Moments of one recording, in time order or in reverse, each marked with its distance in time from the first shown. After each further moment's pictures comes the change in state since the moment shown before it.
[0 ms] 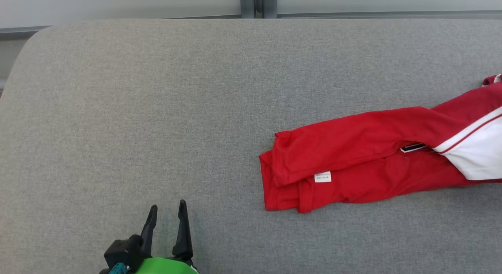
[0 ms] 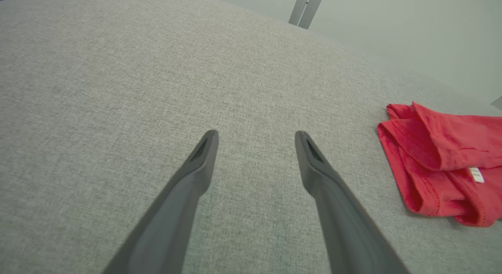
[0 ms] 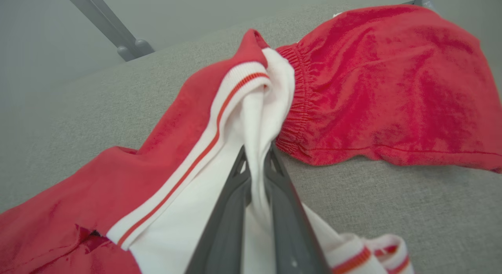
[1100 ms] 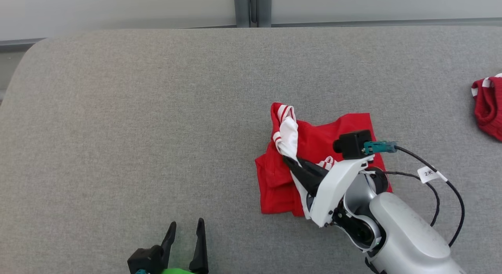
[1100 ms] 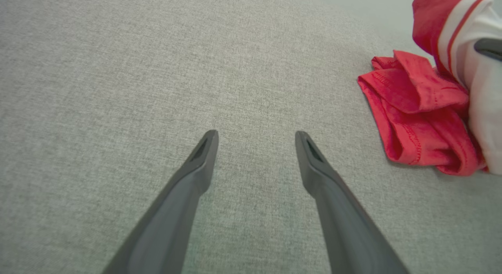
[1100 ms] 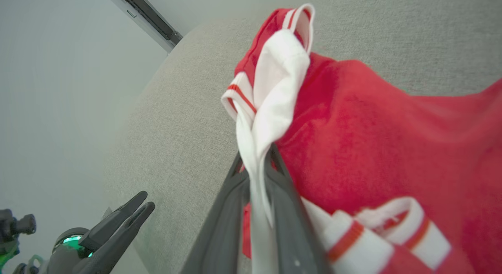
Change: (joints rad) left arm -0.004 0.000 -0.082 0.107 -0.010 0.002 0.000; right arm -0.056 0.559 0.372 -0.253 -0.256 -0.001 0.082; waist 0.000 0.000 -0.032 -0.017
